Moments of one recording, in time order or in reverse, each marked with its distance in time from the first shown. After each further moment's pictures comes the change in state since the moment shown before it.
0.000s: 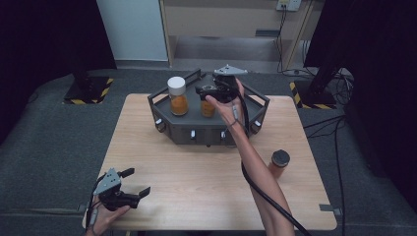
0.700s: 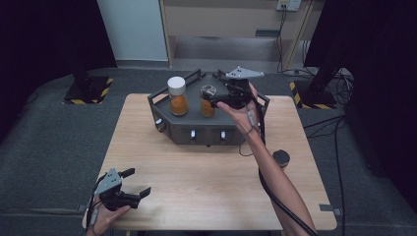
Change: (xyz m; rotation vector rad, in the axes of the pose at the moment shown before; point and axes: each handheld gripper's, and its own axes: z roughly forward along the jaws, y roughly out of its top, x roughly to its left) left arm 0.000 0.001 0.001 0.005 -0.004 0.001; right arm -0.004 0.009 -0.060 0.007 0.079 -0.039
